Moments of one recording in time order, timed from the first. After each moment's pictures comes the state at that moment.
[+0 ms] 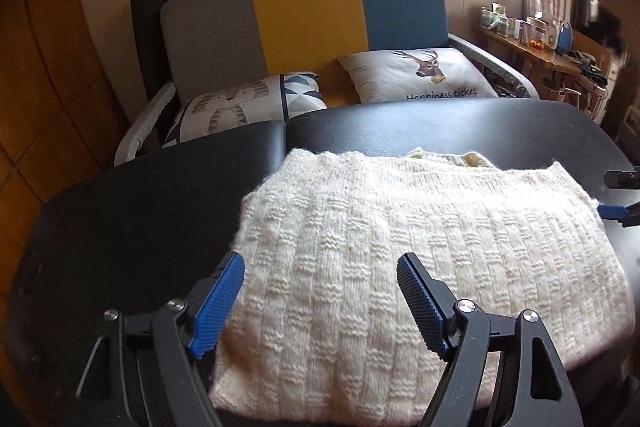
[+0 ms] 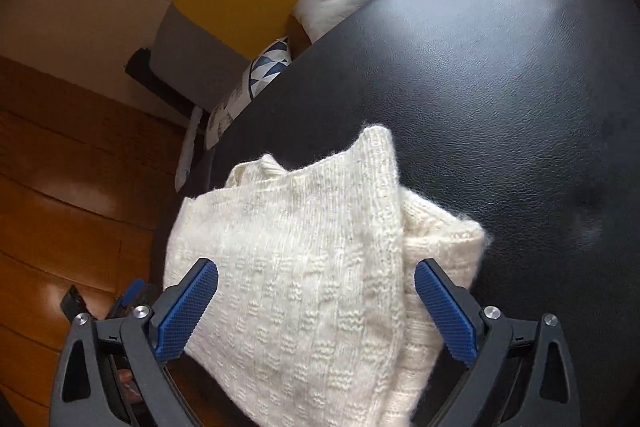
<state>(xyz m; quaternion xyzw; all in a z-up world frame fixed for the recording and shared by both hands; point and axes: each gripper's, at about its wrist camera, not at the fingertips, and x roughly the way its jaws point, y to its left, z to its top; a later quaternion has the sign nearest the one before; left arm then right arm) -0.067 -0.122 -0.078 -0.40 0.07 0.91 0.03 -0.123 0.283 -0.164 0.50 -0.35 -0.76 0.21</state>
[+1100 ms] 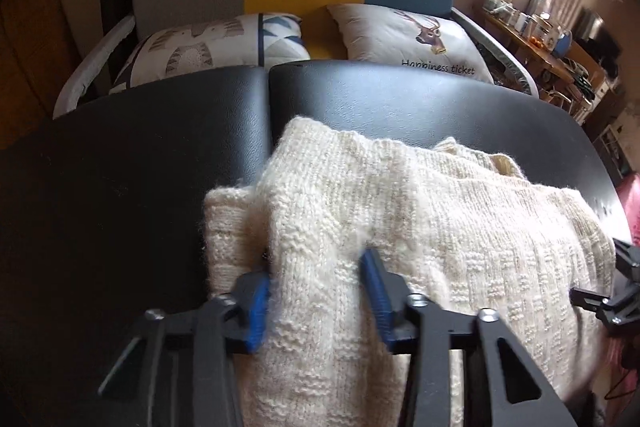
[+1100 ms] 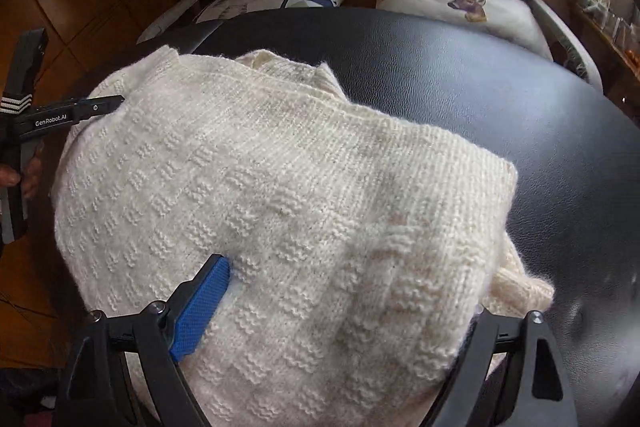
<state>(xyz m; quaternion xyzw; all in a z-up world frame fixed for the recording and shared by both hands) -0.160 -0.134 -0.128 -0.48 0.01 0.87 0.10 -0.097 0.143 -0.144 0.51 0.05 -0.84 0.20</state>
